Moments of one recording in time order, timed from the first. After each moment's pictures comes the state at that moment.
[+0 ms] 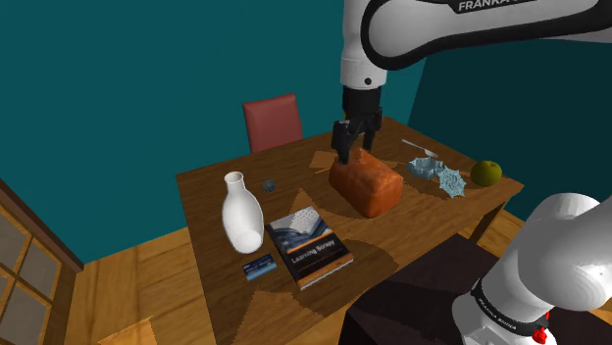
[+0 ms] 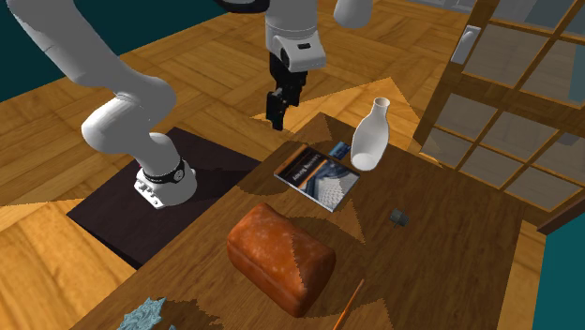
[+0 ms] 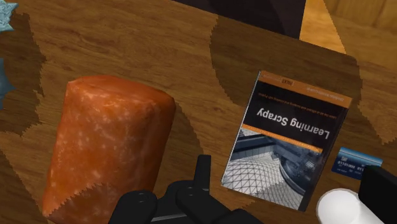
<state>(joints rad) 0.07 -0.44 0.19 -2.22 0.11 1.72 0.14</state>
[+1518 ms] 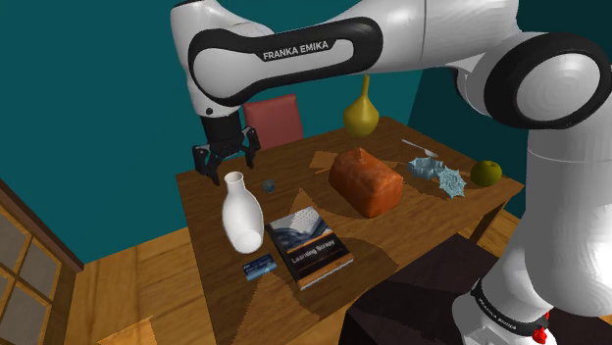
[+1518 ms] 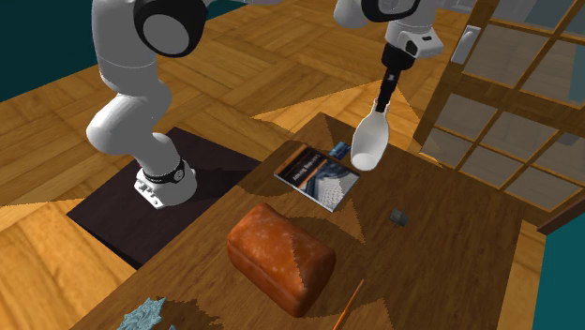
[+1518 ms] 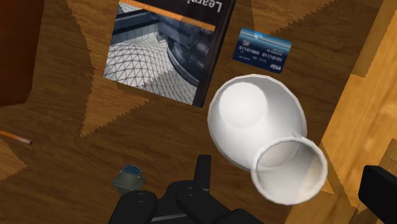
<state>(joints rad) 0.26 0.40 0.39 -1.39 -0.14 1.73 0.57</state>
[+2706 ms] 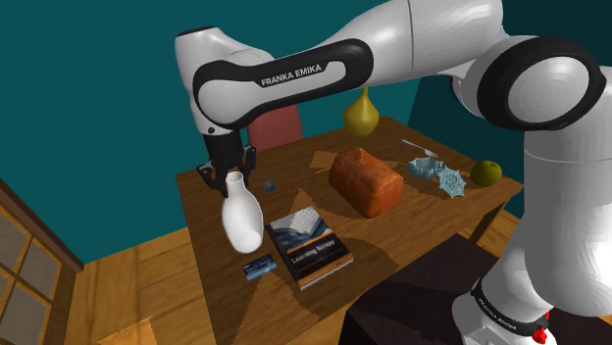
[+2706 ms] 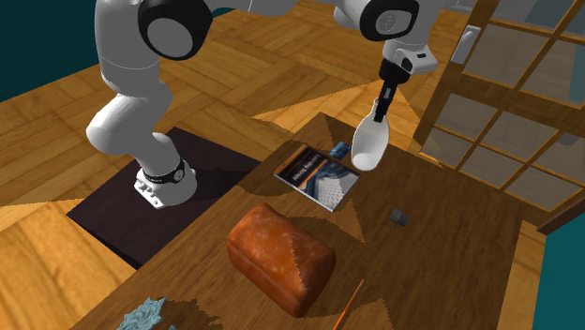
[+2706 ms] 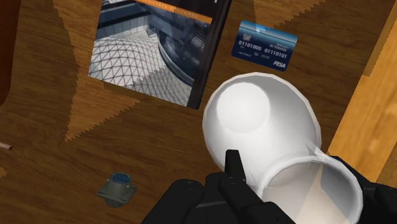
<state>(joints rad) 0.26 0.42 0.38 -1.46 -0.15 1.82 0.58</state>
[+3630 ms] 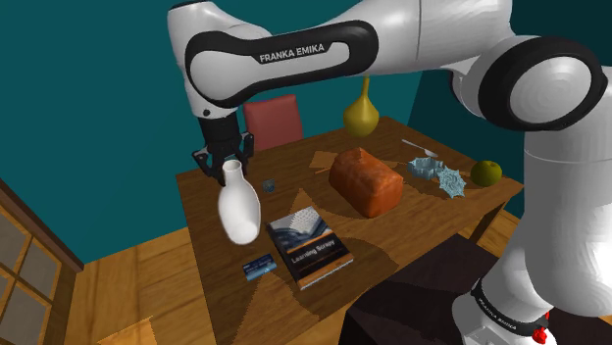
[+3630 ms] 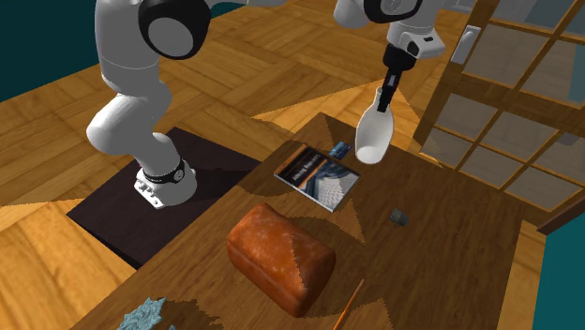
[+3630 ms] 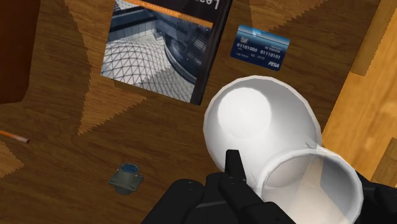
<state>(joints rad) 0.27 0.42 0.38 -1.37 -0.14 1.73 0.57</state>
